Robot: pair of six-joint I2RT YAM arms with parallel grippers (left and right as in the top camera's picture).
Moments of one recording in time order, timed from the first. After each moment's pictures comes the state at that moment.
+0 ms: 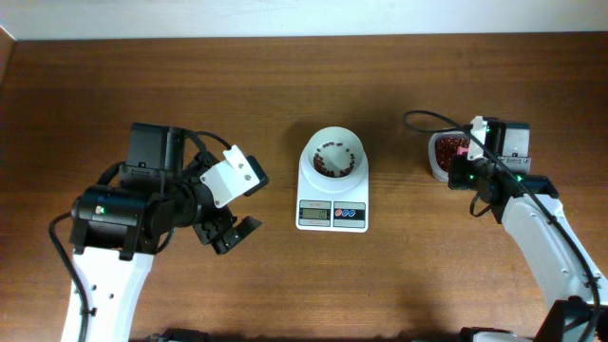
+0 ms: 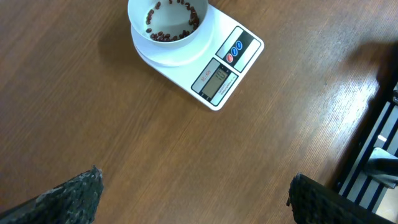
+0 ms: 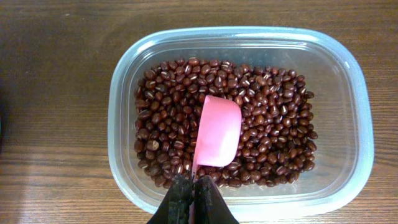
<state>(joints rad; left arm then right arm) -0.14 1.18 1.34 -1.28 0.42 0.79 -0.07 1.45 0.88 -0.41 -0.01 -0.02</state>
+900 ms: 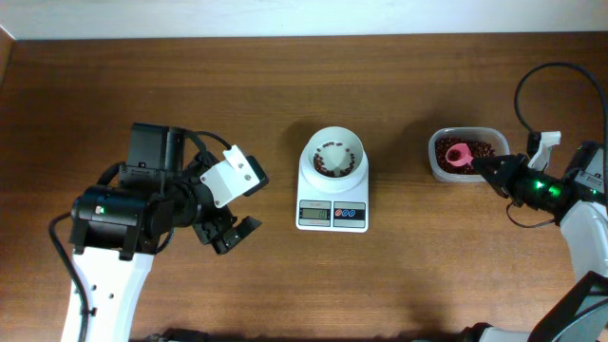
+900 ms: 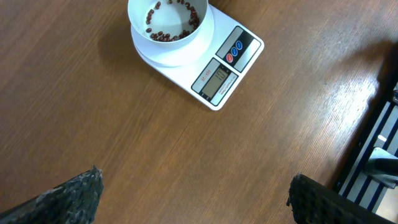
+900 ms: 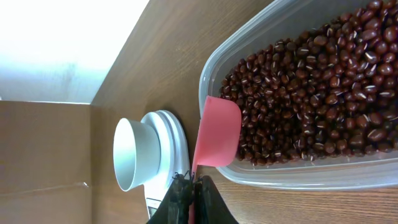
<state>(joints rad) -0.14 1.18 1.34 -1.28 0.42 0.79 -0.51 1.51 0.88 -0.43 -0.93 0.24</state>
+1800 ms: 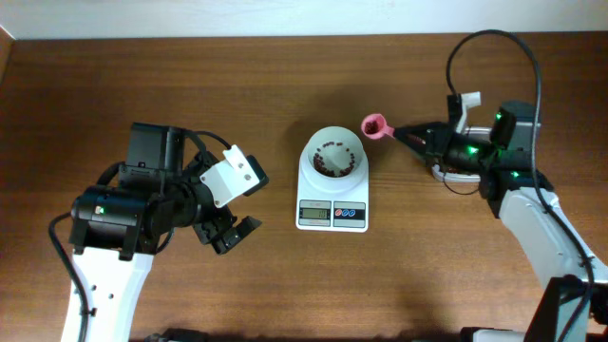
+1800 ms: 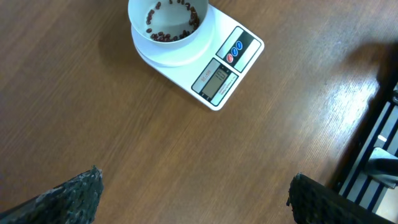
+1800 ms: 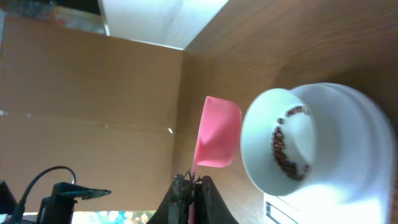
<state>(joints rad) -0.14 1.18 1.34 -1.28 0.42 0.79 -0.06 1.51 0.88 0.09 -1.08 0.83</state>
